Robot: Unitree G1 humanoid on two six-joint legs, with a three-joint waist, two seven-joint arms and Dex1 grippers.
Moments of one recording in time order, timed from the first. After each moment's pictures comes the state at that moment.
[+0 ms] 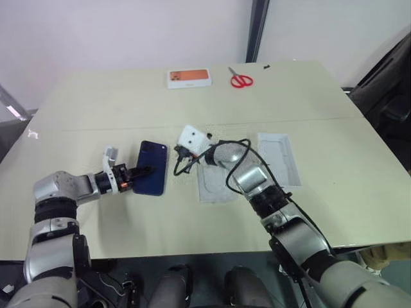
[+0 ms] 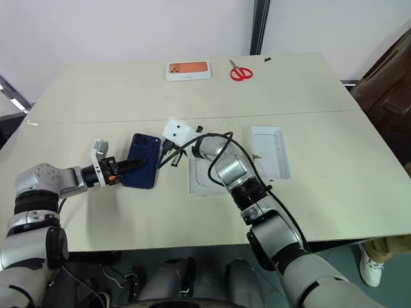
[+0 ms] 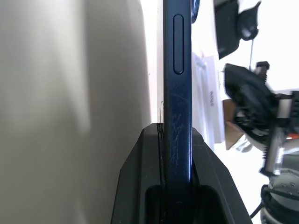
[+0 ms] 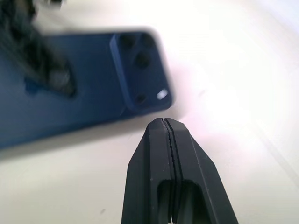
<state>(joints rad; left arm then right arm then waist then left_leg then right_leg) -0.65 0.56 0.38 0.69 -0.61 1.28 -0.95 -0.84 -0.05 0.30 0.39 -0.16 0.29 0.69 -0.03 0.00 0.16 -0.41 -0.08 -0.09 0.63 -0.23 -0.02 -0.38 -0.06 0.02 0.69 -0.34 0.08</state>
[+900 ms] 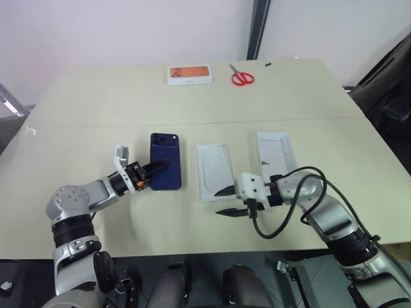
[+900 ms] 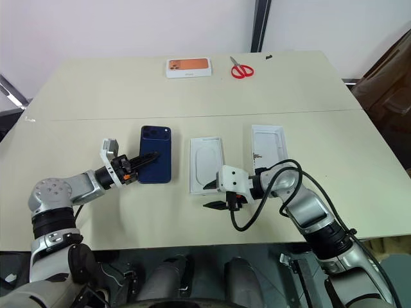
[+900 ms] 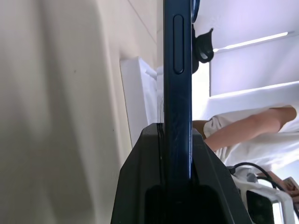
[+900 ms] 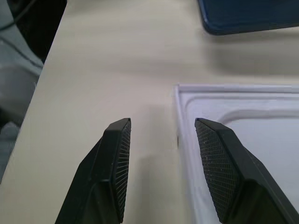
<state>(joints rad) -0.52 0.33 0.58 0.31 -0.86 1.39 -0.65 -0.39 -0.61 0.34 -0.17 0.12 0.27 1.18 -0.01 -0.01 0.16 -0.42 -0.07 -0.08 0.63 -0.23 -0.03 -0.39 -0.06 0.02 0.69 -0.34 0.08</state>
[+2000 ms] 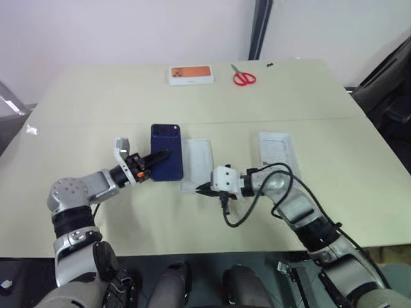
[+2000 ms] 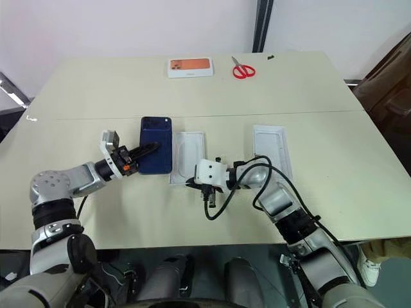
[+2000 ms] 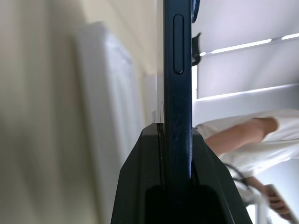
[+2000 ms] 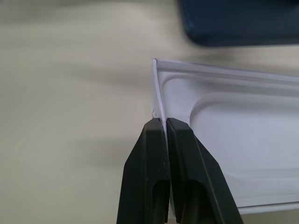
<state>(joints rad) -0.62 0.34 0.61 0.38 -0.96 1.42 -0.58 -0.53 -0.41 0.43 0.08 -0.03 0.12 1.02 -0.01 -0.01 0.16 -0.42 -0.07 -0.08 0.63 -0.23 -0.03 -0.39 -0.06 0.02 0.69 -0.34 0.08</state>
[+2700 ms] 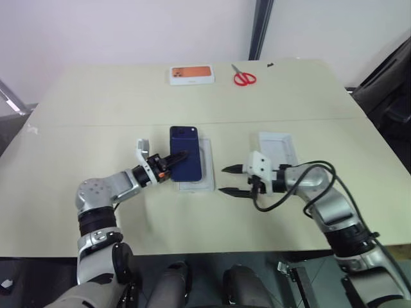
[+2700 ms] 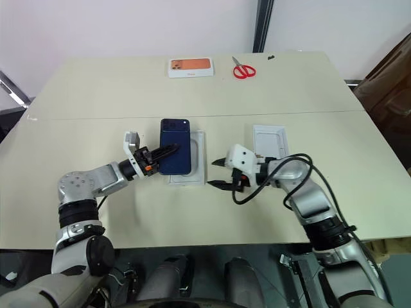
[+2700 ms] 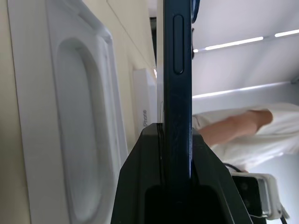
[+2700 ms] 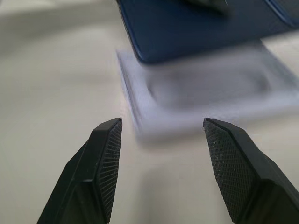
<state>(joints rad) -0.62 0.17 0.56 0.37 -0.96 1.33 -0.44 -0.41 -0.60 0.20 -0.07 0.17 0.30 1.06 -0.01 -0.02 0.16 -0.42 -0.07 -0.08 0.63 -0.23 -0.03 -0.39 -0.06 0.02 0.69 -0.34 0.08</state>
